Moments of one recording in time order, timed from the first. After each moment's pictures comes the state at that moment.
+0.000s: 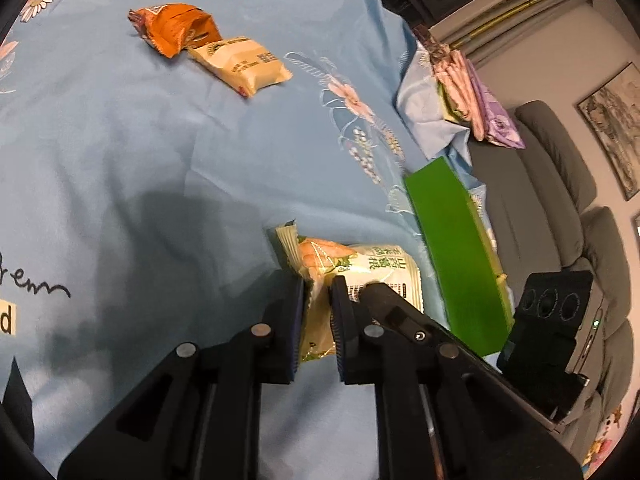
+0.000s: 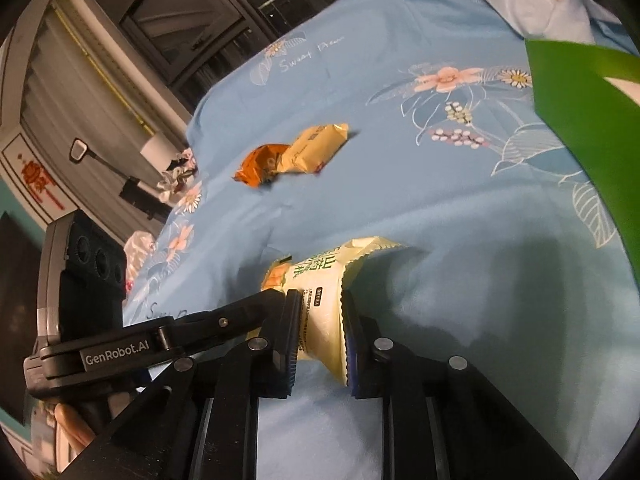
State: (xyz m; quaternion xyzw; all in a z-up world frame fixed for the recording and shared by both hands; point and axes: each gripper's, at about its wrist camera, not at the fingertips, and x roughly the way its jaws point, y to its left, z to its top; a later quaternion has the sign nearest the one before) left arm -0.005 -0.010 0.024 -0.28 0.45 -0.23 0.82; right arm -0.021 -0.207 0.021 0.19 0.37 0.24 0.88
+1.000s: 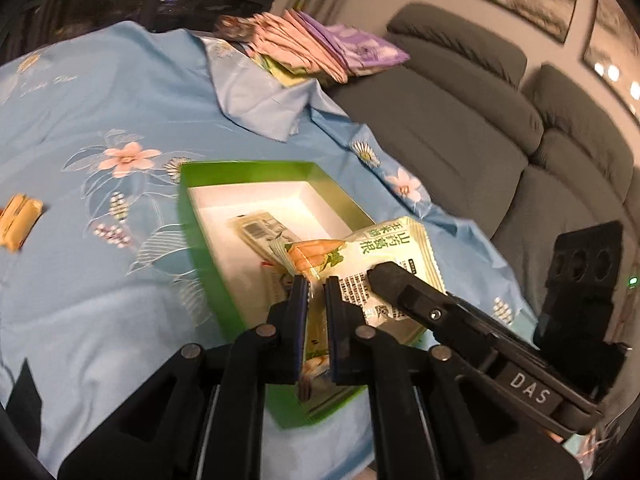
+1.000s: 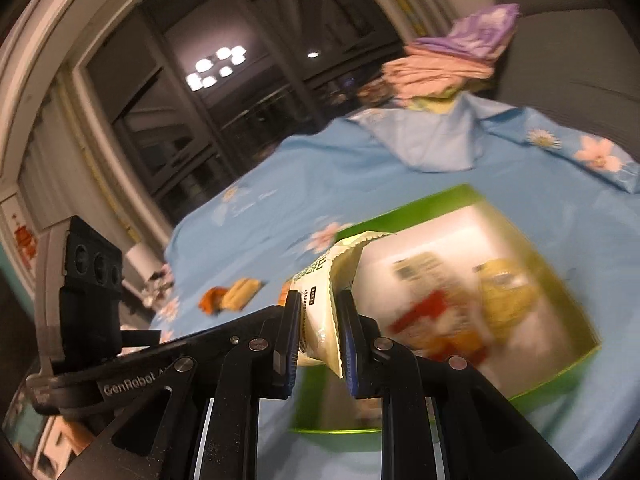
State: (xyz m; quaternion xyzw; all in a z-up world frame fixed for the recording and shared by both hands) left arm -0.023 -0.272 0.119 -0.06 0.37 -0.35 0.86; right arm -0.092 -0.425 0.095 0.24 0.22 0.13 0.94
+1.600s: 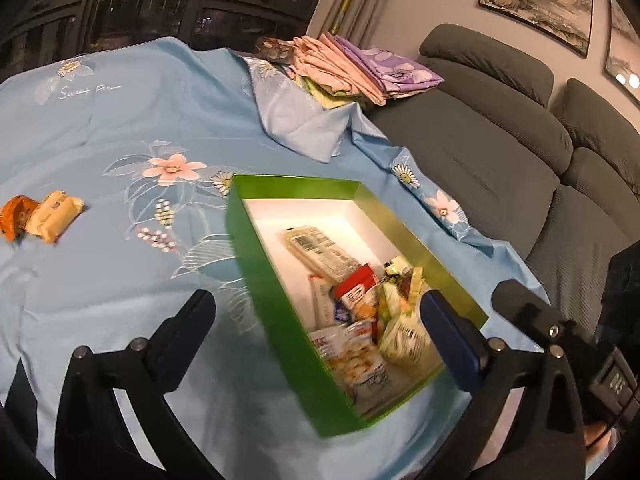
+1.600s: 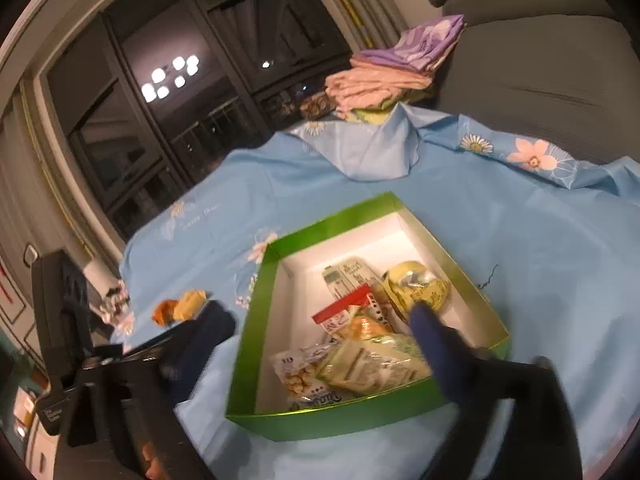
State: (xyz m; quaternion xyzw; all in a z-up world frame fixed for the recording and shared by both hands) left arm -0.029 -0.231 0.111 -0.06 0.34 -0.28 0.90; right arm -0.121 -0.446 0.101 0.23 0.22 0.05 0.95
